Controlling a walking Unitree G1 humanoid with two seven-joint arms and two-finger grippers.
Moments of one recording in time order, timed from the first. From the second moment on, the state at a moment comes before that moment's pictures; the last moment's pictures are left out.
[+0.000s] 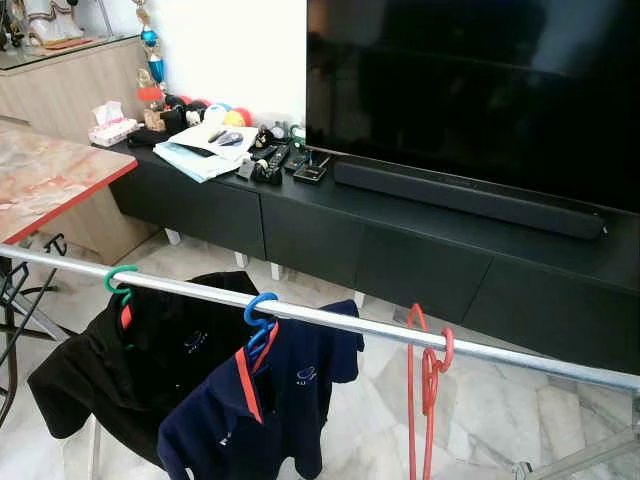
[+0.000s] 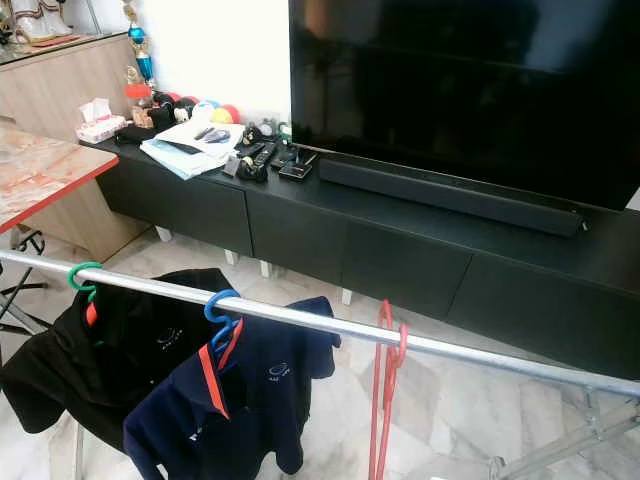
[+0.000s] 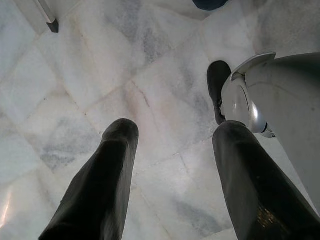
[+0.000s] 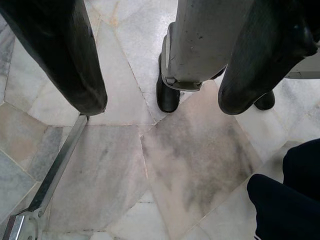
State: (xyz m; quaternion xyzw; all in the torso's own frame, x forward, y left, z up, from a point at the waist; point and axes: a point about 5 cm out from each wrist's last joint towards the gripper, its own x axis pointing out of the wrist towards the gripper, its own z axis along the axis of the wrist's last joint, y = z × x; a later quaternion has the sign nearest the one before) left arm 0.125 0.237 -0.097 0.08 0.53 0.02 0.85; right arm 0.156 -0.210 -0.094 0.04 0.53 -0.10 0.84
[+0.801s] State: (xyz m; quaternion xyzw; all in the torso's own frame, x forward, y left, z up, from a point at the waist) left arm 0.126 0.236 -0.097 0.08 0.53 0.02 0.85; right arm 0.156 -0.210 -0.094 0.04 0.53 -0.10 0.84
